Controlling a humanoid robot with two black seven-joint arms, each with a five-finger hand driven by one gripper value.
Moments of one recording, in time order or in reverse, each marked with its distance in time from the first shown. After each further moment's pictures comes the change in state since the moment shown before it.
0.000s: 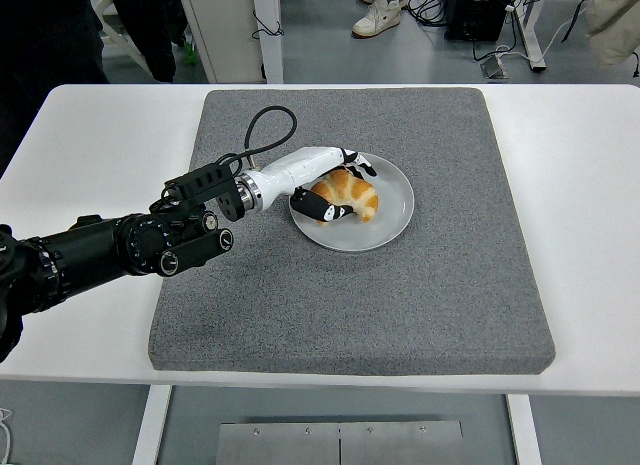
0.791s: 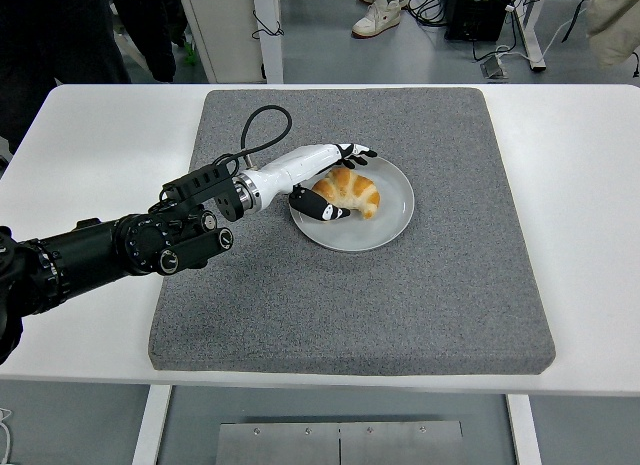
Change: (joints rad) left arm 0.006 0.001 -0.006 0.000 -0.051 0.000 -0.001; right arm 0.000 0.000 0.000 0.000 0.000 0.000 0.000
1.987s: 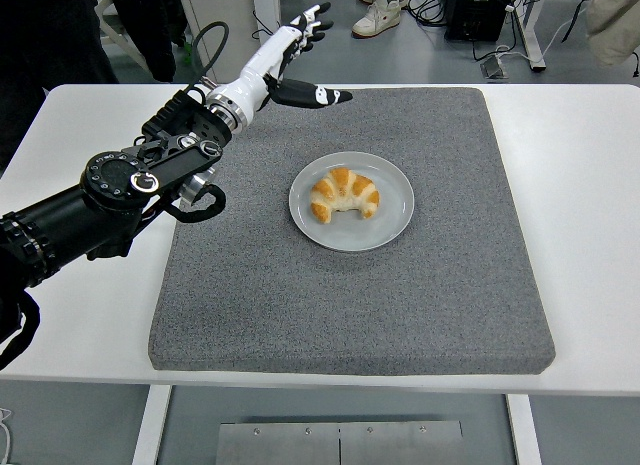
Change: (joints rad) left arm -0.035 0.046 -0.407 -0.001 -0.380 -0.061 0.069; right arm 0.000 0.000 0.000 0.002 0.000 0.000 0.000
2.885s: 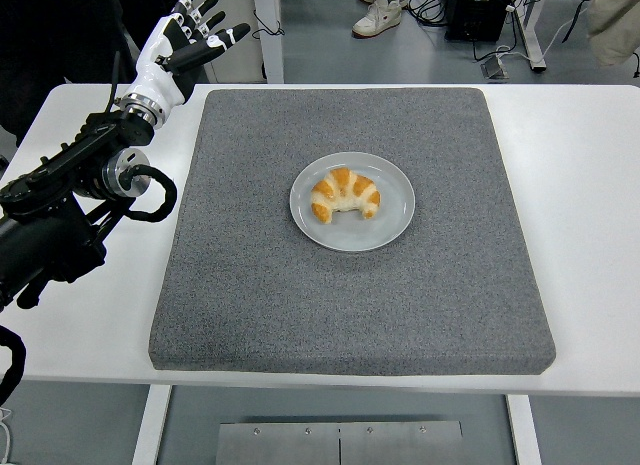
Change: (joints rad) left arm 0.195 0.094 -0.422 0.002 -0.299 -0.220 0.015; right arm 0.002 0.000 0.000 0.000 0.000 0.000 0.000
